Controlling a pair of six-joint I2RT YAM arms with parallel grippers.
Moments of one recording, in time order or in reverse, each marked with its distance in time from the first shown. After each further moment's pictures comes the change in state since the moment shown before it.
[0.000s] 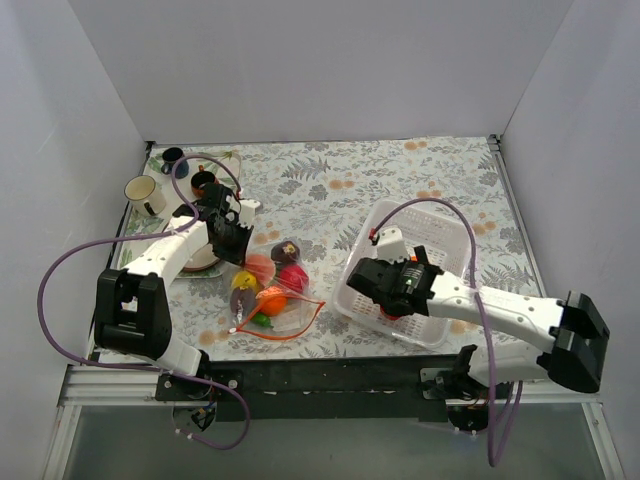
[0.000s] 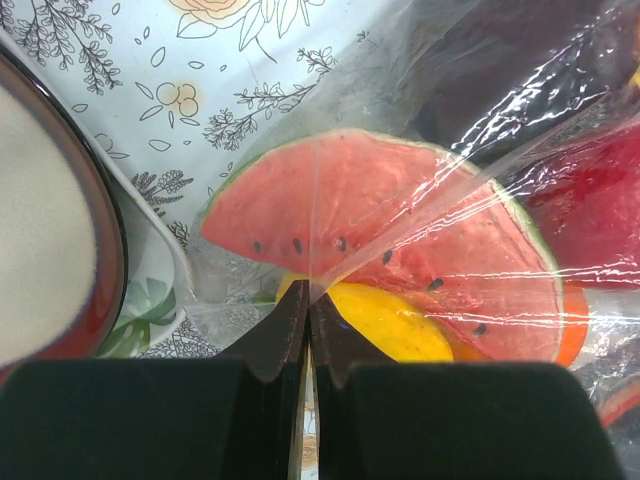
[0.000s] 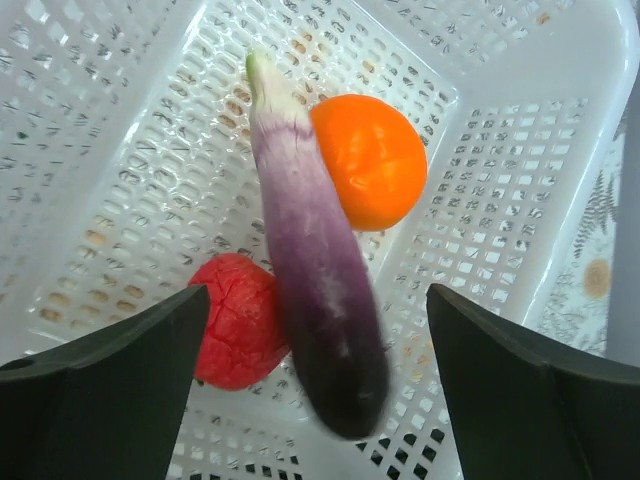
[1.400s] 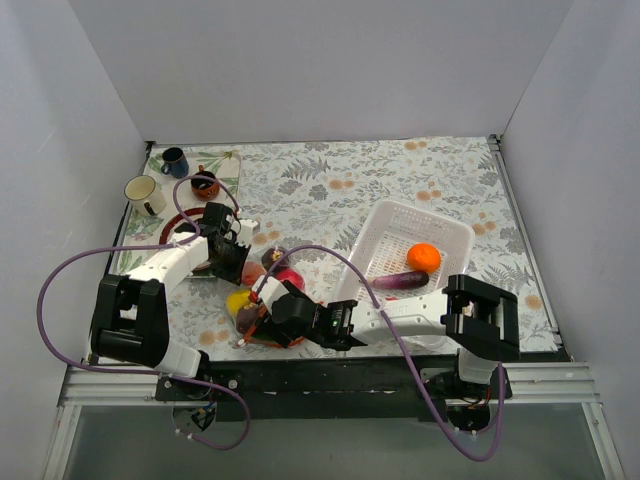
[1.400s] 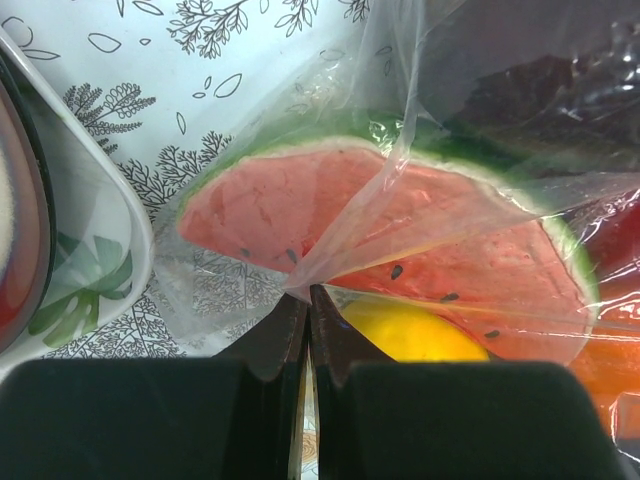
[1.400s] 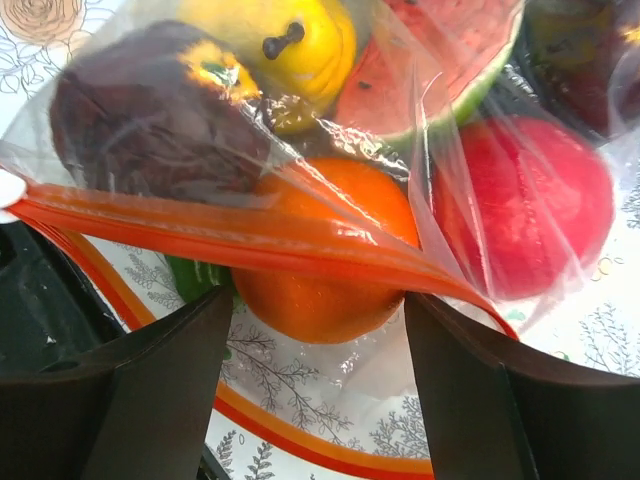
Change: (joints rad) left arm 0.000 -0.044 -0.176 0.063 -0.045 -0.021; right arm 0.290 0.500 0.084 0.973 -0.466 -0.562
